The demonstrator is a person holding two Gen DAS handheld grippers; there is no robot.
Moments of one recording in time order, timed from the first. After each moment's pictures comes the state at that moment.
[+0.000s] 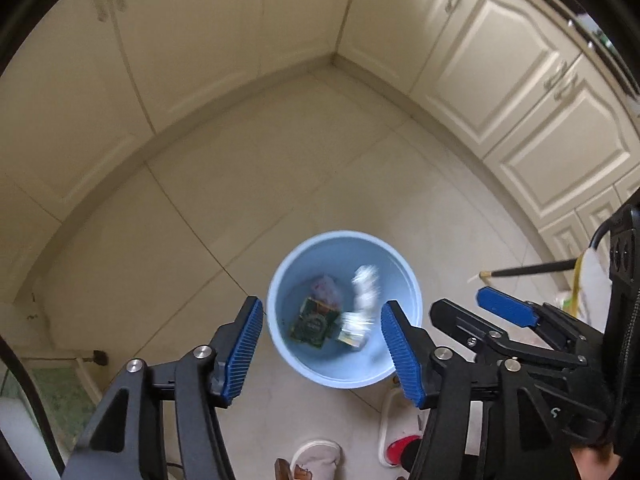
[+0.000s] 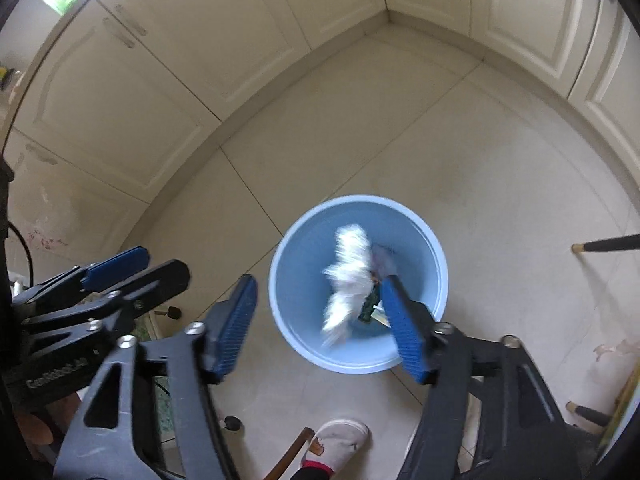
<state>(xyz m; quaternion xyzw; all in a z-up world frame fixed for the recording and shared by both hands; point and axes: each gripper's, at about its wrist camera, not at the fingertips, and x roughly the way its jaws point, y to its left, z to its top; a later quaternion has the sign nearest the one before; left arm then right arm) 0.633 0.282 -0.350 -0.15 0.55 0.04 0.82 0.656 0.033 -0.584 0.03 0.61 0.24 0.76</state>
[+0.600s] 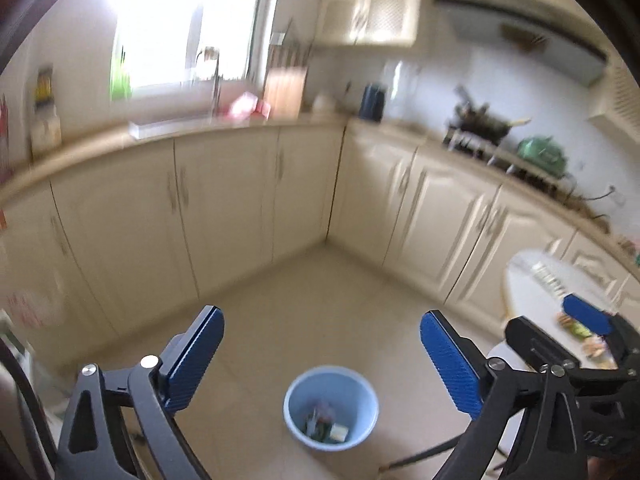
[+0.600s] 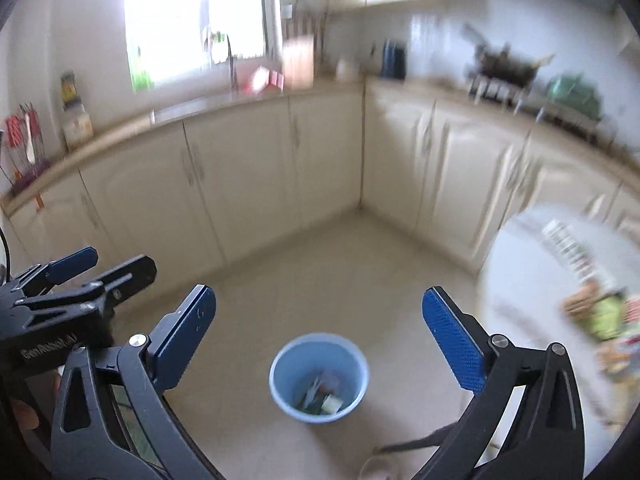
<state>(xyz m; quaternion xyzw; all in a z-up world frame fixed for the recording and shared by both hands) 0.501 0.192 -0.096 -0.10 0.26 0.06 0.96 0.484 -0.004 -0.265 -0.04 0.31 0.19 0.93</state>
